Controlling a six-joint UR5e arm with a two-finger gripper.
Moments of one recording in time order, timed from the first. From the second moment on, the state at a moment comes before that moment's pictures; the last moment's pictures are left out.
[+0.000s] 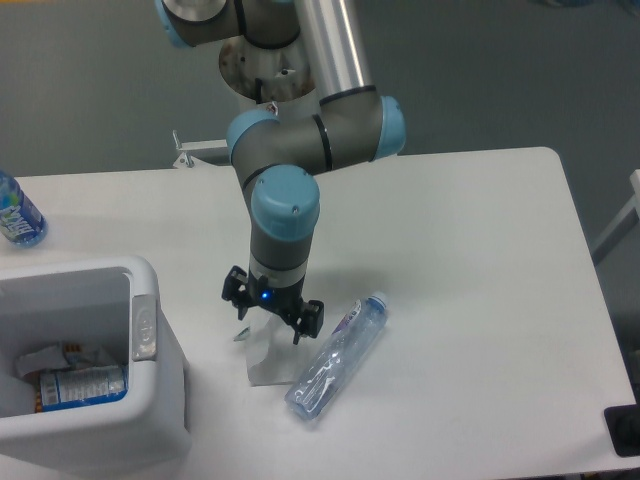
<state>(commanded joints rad) 2.26 -2.01 -1.75 -0.83 1.41 0.64</state>
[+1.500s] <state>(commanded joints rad) 2.26 -1.87 -1.77 -0.83 1.43 0.63</state>
